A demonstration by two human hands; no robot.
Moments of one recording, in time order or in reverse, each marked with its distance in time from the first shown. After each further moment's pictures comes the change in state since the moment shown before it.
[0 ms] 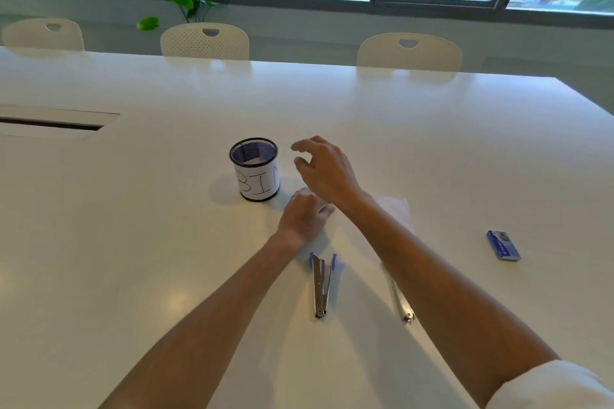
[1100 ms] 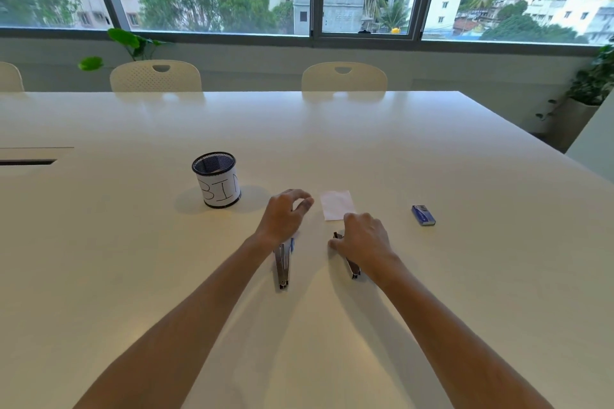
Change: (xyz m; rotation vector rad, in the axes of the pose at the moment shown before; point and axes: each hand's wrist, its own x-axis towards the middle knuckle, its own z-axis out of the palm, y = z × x) left_hand -0.031 0.054 -0.011 -0.240 -0.051 0.088; right_hand -0.171 0.036 -0.070 -0.505 -0.123 0.476
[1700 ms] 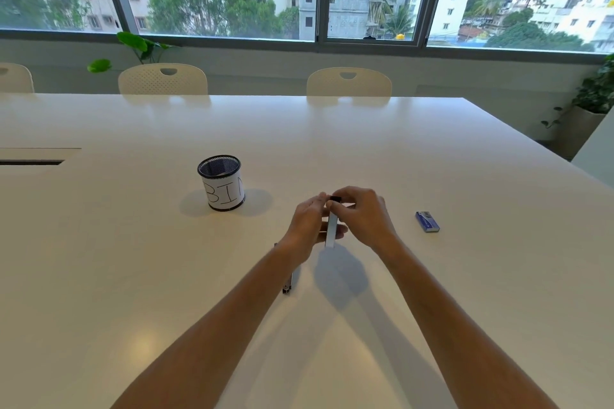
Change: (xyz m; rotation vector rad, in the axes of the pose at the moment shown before) left_hand -0.017 0.056 0.015 -0.917 -0.137 -0.475; right_hand 0.014 -0.011 -0.033 0.681 0.172 -0.099
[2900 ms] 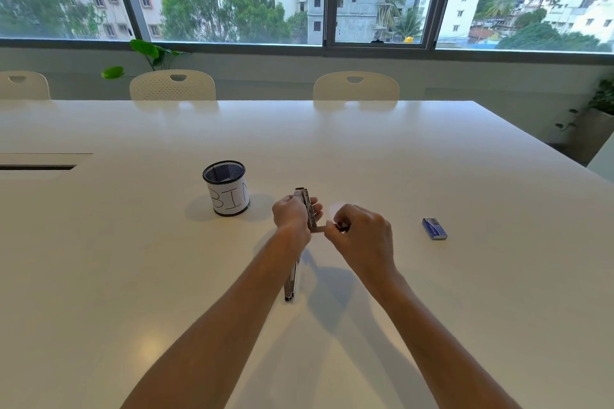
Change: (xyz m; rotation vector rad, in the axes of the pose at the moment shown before) left_hand 0.031 0.019 -0.007 -0.384 0.539 -0.084; right_hand -0.028 -0.007 0.018 -0.322 0.281 -0.200
